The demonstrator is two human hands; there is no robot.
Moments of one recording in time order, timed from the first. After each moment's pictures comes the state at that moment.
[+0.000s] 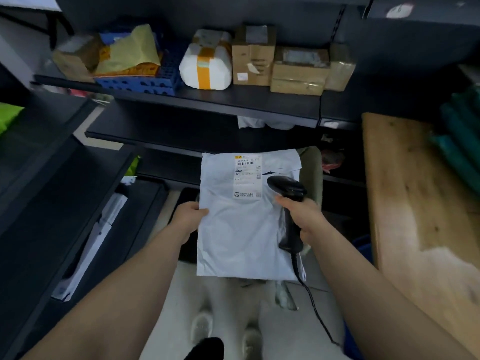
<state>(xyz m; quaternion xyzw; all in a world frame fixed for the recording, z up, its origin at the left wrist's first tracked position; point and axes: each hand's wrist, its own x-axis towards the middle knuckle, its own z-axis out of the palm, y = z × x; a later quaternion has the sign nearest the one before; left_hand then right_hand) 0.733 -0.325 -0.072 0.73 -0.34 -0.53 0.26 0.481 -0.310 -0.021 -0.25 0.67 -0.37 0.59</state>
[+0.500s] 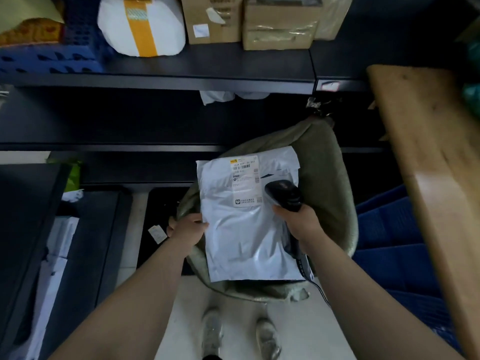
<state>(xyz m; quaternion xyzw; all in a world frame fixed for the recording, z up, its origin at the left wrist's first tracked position) 0.744 -0.429 -0.212 0.75 -0.43 -0.49 -0.02 0.509 -0.371 -0.152 -0.17 0.78 -0.34 0.50</state>
